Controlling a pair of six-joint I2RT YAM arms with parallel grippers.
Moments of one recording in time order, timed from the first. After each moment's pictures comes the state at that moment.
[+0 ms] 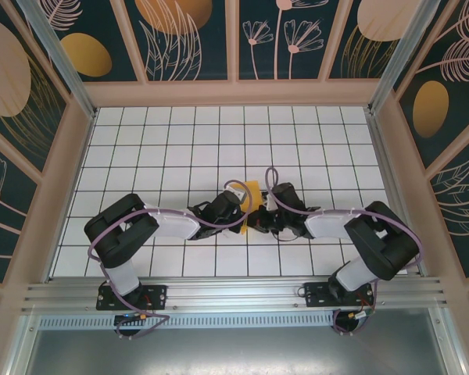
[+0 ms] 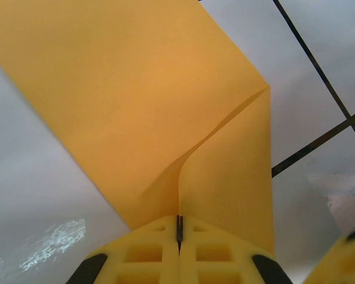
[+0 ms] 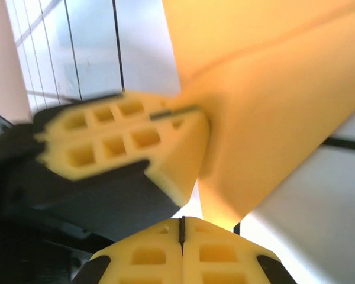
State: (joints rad) left arm -0.92 1.77 0.76 0.18 -0.06 -0.49; right arm 0.64 1.49 0.49 0.21 -0.54 0.94
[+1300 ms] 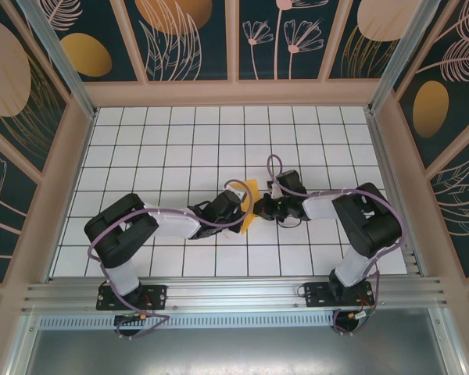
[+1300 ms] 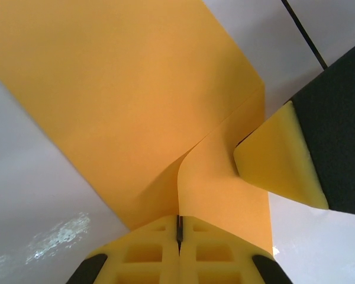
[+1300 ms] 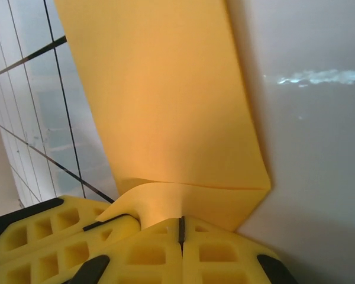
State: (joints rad) left arm -0.92 1.77 0.77 0.15 -0.07 -0.49; right arm 0.51 1.69 0.64 0.13 -0.57 0.79
